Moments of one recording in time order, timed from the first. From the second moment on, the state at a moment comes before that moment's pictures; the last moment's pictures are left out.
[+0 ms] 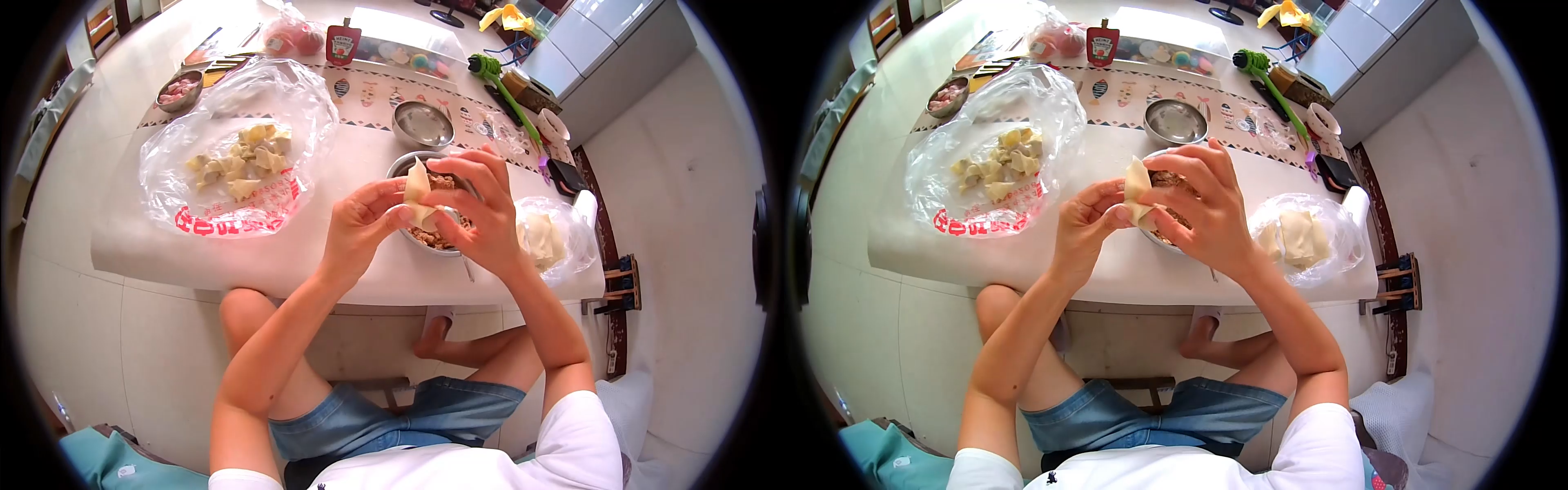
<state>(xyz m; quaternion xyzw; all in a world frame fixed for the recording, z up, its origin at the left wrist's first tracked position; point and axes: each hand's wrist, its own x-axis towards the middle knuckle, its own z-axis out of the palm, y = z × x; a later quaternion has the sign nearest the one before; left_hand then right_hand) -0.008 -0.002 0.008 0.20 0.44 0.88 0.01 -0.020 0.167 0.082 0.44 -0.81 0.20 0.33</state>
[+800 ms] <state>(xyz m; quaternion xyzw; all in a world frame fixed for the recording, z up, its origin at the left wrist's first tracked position) -0.006 0.001 0.007 0.27 0.47 0.84 0.03 -0.019 0.175 0.099 0.46 -0.82 0.19 0.27</state>
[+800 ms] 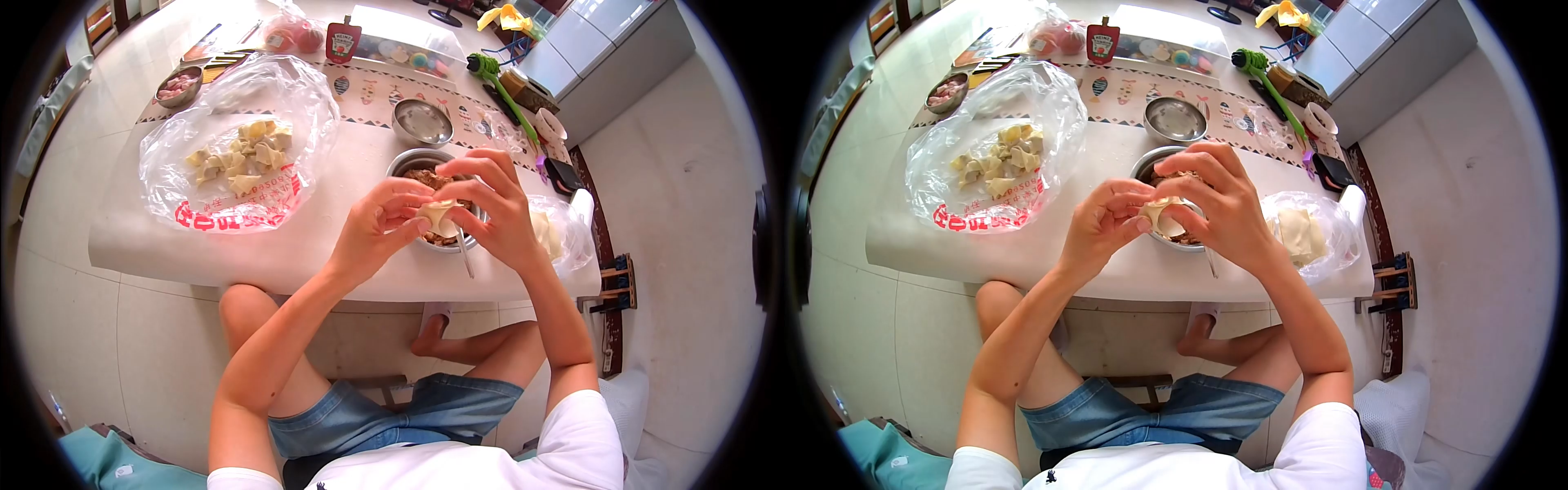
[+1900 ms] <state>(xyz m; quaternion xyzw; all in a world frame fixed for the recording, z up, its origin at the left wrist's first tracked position) -0.019 -0.003 -0.001 0.17 0.28 0.93 0.13 0.022 0.399 0.031 0.00 -0.98 0.17 0.12</state>
